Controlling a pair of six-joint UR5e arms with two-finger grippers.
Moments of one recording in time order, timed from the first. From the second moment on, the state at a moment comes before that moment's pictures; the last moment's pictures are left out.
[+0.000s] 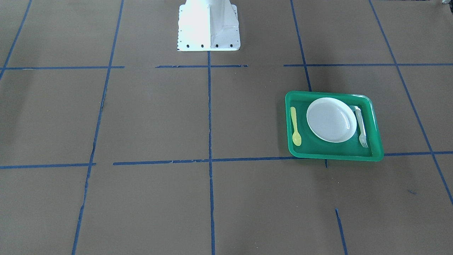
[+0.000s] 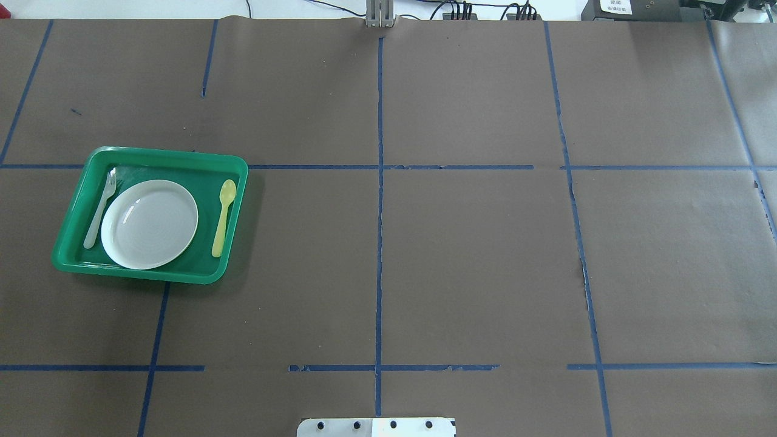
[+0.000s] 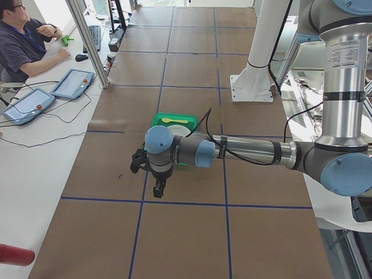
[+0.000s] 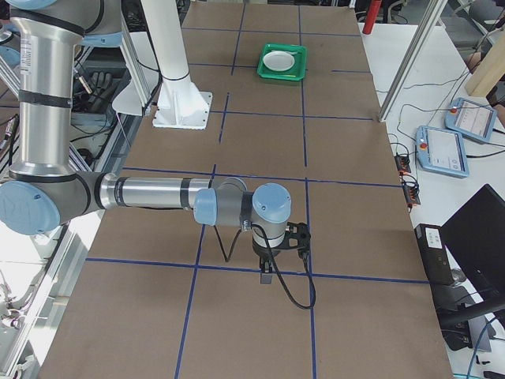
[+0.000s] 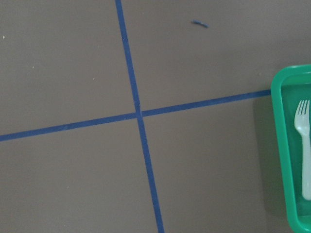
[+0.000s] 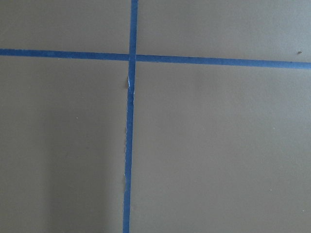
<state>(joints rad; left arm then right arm) -1.55 -1.47 -1.71 -1.62 -2.36 0.10 1.60 -1.70 1.73 -1.63 2.29 -0.06</state>
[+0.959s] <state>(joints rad) -1.57 -1.46 -1.69 -1.56 -2.36 0.11 1.60 -1.70 1.73 -1.63 2.29 -0.06</state>
